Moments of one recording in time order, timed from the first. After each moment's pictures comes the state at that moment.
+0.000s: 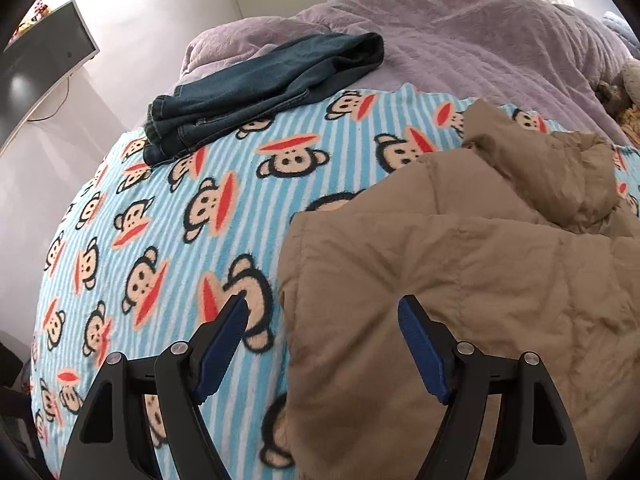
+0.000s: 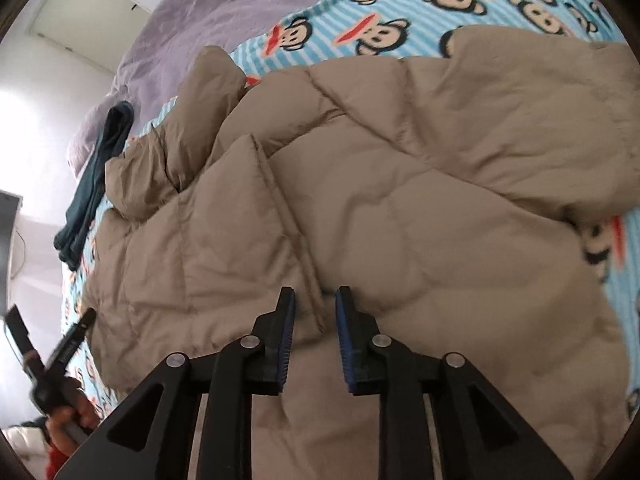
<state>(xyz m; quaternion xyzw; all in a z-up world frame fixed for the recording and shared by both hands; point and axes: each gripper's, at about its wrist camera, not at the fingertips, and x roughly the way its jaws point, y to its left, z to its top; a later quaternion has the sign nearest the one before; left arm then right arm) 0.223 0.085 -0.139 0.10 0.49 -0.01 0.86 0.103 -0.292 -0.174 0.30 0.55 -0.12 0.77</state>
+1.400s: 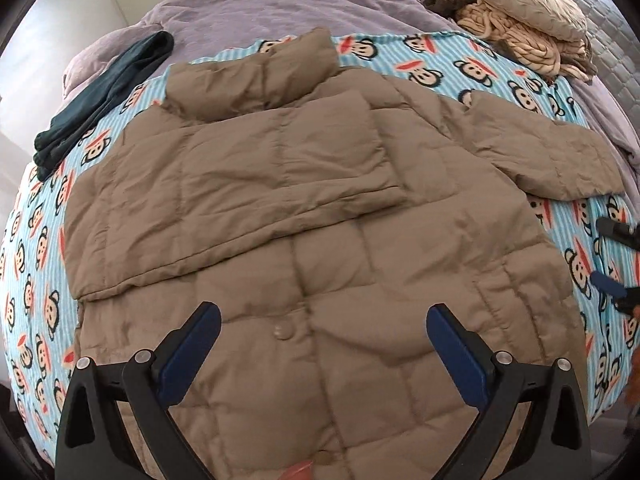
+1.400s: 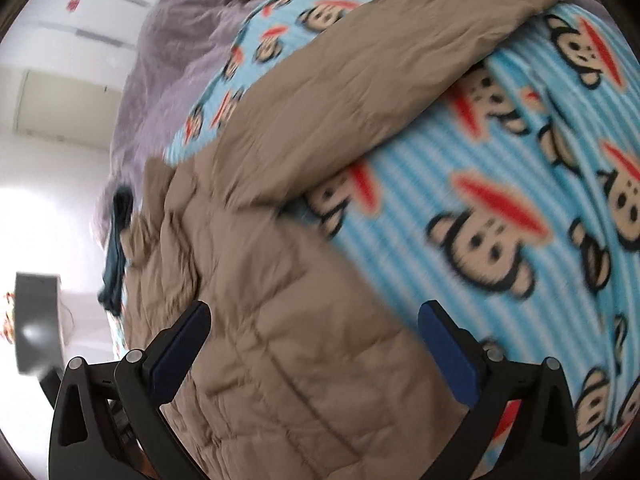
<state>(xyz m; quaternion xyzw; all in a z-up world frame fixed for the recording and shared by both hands) 0.052 -0.140 -0.109 0.14 0.57 -0.18 0.79 -0.073 -0.449 -0.140 0.44 0.47 -0.15 0.75</state>
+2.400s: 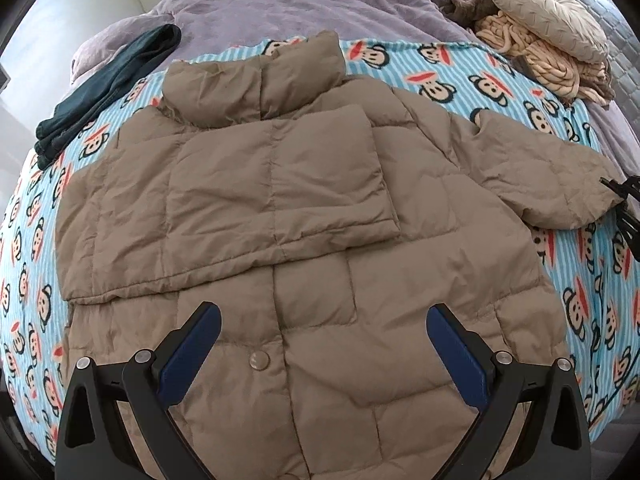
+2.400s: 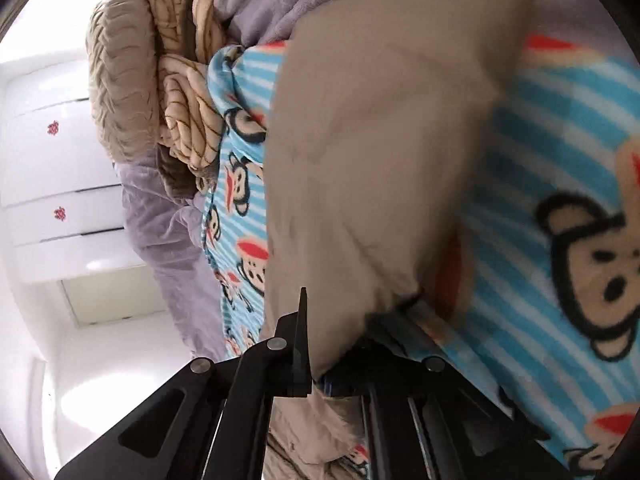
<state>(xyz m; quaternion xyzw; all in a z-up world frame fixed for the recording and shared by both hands) 0.072 -0.156 -0.111 0.11 0.57 -0.15 0.80 -0.043 -0.678 -0.168 0.67 0.27 -0.19 0.67</state>
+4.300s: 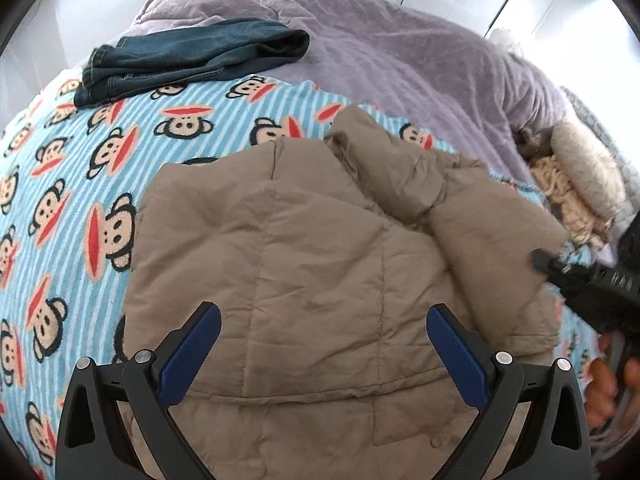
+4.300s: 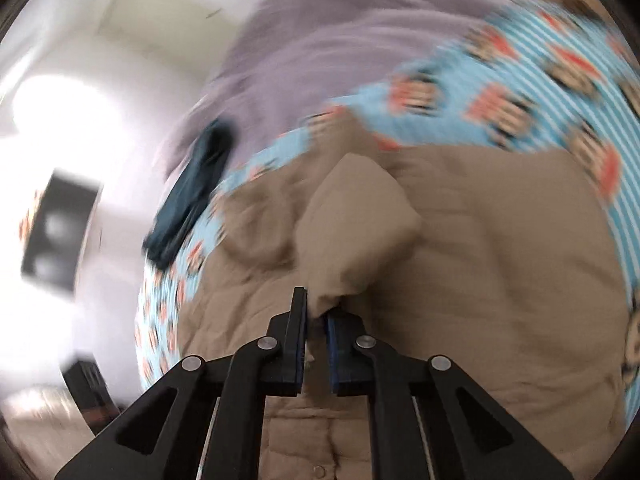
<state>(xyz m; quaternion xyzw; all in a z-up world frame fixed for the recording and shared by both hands) 0.179 0.045 -0.112 -0.10 0.52 -0.14 0.83 0.157 -0.270 -0.114 0.30 0.49 0.06 0.82</state>
